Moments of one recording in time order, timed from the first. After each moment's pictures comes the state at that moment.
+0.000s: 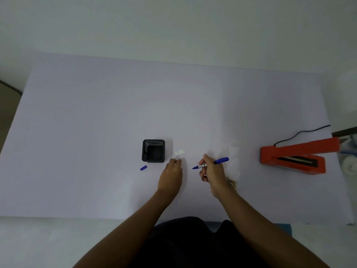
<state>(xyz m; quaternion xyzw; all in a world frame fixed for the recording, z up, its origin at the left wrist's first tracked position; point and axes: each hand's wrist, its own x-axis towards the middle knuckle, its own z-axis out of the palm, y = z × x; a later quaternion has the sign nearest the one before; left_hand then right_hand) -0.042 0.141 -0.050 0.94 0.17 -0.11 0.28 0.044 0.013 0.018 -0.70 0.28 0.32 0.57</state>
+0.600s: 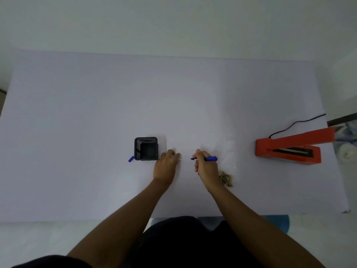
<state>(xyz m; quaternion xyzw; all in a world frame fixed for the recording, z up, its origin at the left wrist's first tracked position) -0.018 0.153 -0.074 0.97 0.09 -0.10 0.19 0.040 0.005 -0.012 -0.78 0.17 0.28 0.54</state>
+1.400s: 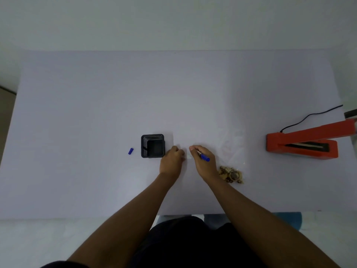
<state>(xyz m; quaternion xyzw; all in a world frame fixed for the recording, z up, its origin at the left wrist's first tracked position) -0.008 0.159 -0.070 0.95 0.14 -0.14 0.24 0.038 0.027 -0.049 -0.82 0.04 0.24 0.53</state>
